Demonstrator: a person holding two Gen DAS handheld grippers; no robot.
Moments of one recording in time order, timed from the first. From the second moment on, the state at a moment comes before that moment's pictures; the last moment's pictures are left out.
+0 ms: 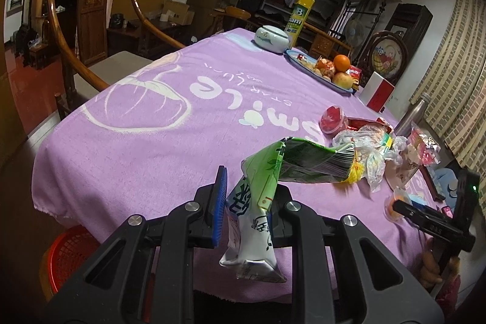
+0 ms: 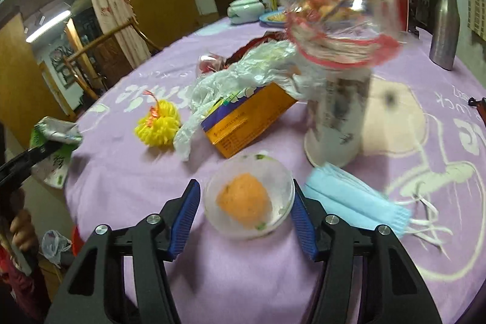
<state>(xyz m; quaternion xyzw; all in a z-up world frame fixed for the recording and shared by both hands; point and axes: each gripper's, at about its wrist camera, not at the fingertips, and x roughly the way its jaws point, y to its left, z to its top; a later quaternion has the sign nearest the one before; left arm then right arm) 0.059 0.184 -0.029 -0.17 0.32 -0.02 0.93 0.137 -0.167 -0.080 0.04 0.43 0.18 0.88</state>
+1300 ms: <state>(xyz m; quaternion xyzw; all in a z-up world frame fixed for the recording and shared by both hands) -0.068 0.357 -0.061 -0.17 0.37 0.17 0.90 0.046 0.107 -0.012 -0.09 0.40 0.46 0.79</state>
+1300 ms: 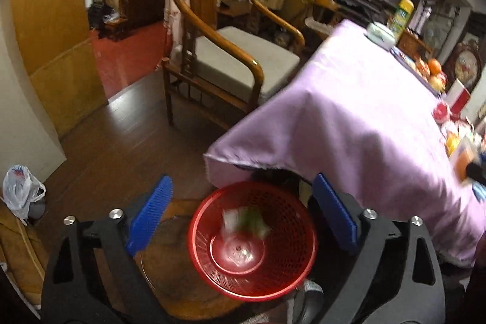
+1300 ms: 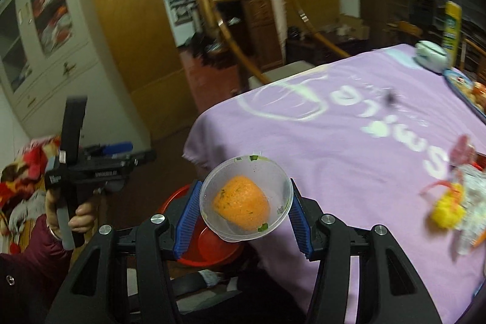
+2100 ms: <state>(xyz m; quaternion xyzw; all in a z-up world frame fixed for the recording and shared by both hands) -0.091 0.369 -0.037 -0.12 0.31 0.26 0.91 0.031 0.163 -0.027 -0.13 0.40 0.49 0.76</state>
